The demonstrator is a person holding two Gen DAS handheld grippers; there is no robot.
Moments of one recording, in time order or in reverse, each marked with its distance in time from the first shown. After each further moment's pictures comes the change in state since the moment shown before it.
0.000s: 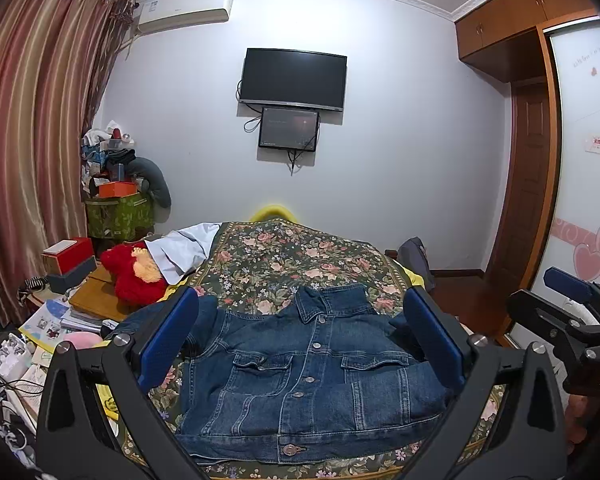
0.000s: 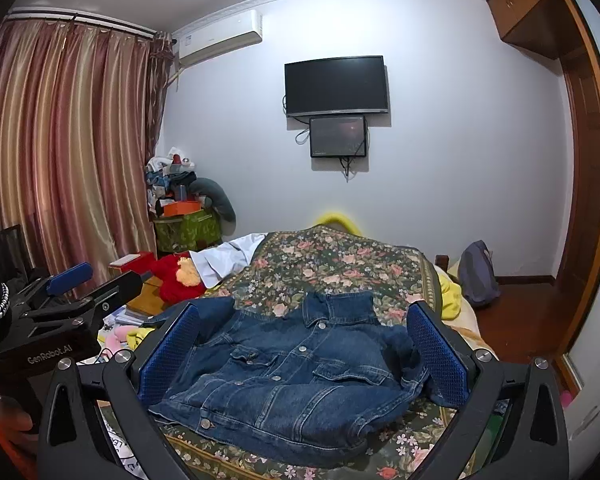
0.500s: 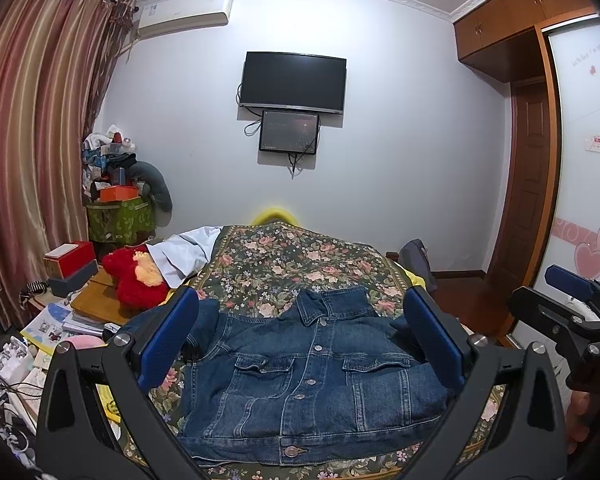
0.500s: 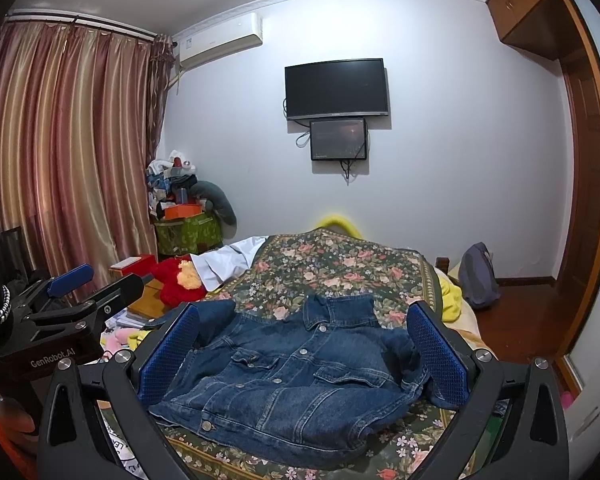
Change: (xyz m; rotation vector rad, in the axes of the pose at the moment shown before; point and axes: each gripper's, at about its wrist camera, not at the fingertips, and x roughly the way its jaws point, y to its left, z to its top) left arm -0.002 -0.001 0.001 0.008 -0.013 0.004; right arm -0.004 0.000 0.004 -0.004 -0.011 0.002
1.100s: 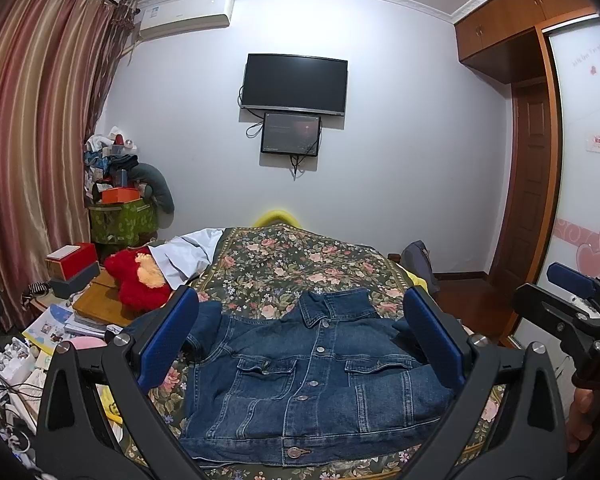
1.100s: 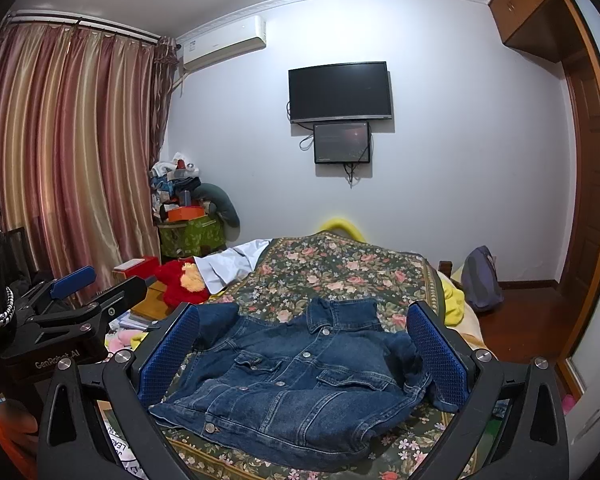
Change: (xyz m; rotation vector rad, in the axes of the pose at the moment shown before) left arm -0.004 0.000 0.002 0.004 -0.008 0.008; right arm 0.003 0.003 -0.003 -0.003 -0.012 0.010
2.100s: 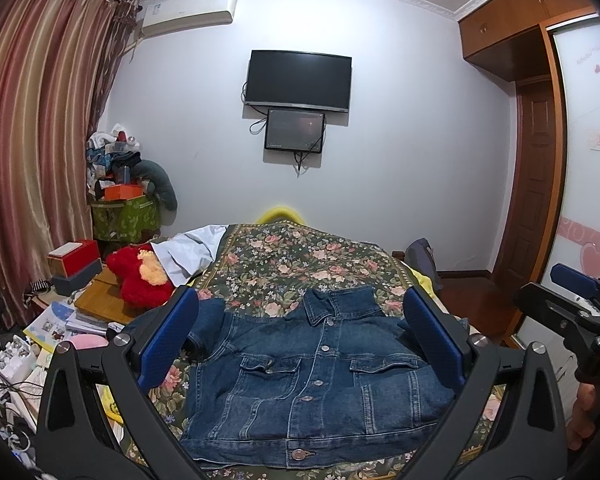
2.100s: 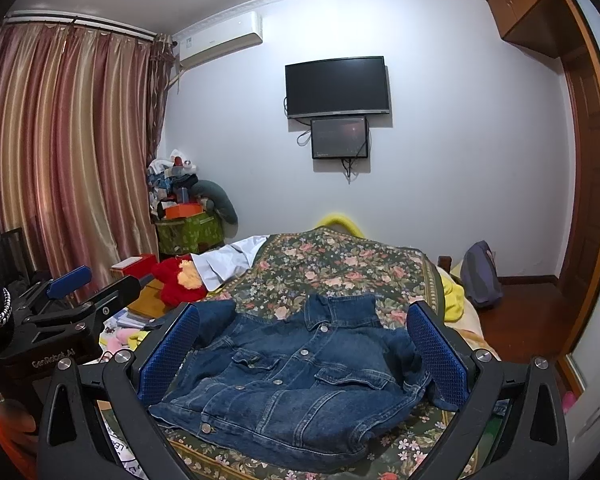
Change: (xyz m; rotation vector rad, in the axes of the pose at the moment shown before) left arm 0.012 0.004 0.000 -0.010 0.018 0.013; right arm 0.005 0.001 0.001 0.001 0.021 -0.007
